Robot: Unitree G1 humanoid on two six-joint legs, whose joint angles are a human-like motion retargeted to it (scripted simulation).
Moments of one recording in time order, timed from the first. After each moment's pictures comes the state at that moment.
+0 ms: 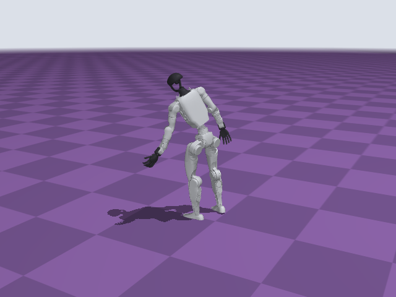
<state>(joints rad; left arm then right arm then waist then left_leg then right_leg) -0.35 0.60 1.04 1.37 -0.55 -0.43 0.08 0.01 -0.19 0.13 1.29 -0.60 -0.07 0.32 -0.19 -0.31 0.15 -0.27 0.03 0.18 0.08 -0.04 0.15 -0.19 -0.12 -0.34 0.11 0.12 0.20</state>
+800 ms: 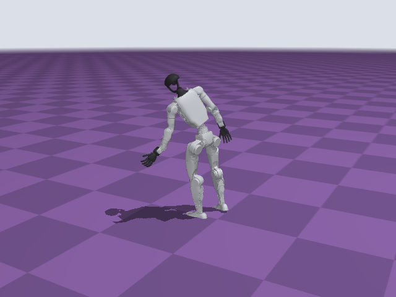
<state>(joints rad) -0.38 0.56 0.97 1.28 -0.35 -0.56 0.38 0.01 -0.17 0.16 1.27 -0.61 -0.09 0.30 -0.21 -0.34 0.15 -0.28 0.00 0.19 0.08 -0.07 0.18 -0.20 -0.13 -0.30 0.08 0.19 0.20</state>
